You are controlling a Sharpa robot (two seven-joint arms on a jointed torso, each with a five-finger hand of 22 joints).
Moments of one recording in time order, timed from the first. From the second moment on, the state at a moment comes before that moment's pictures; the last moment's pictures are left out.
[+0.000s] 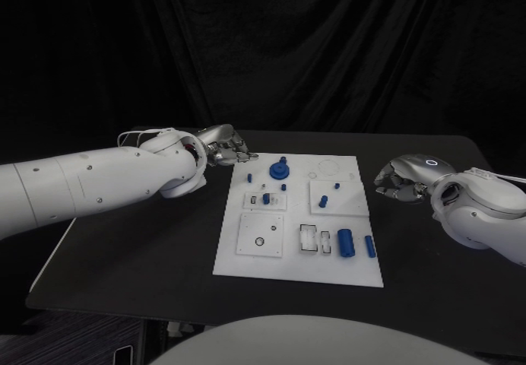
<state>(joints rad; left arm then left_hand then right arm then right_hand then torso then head) 1.32 -0.80 -0.21 1.40 -1.12 -0.26 -0.18 1.24 0.09 -0.01 0.26 0.14 0.95 0.05 0.24 1.18 1.47 -0.02 1.57 1.31 1.47 -0.07 1.57 1.31 0.07 1.43 0.04 1.32 1.31 1.26 -0.96 -0.25 1.51 -1.64 -0.33 -0.23 1.47 -0.04 0.26 0.25 0.27 0.97 0.11 0.10 0.21 1.27 0.01 1.26 1.11 1.47 -0.05 1.15 1.27 0.11 1.40 0.05 0.88 1.31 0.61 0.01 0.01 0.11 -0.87</state>
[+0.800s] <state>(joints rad) 1.37 -0.60 -0.21 1.23 -0.91 0.28 -0.42 1.20 0.10 -0.06 0.28 0.13 1.01 0.06 0.16 1.02 1.46 -0.01 1.57 1.31 1.46 -0.06 1.57 1.31 0.07 1.42 0.05 1.30 1.31 1.26 -0.95 -0.25 1.51 -1.64 -0.42 -0.20 1.46 -0.05 0.25 0.26 0.25 0.98 0.11 0.10 0.21 1.28 0.01 1.27 1.12 1.47 -0.05 1.15 1.27 0.11 1.40 0.05 0.90 1.31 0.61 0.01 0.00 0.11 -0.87</state>
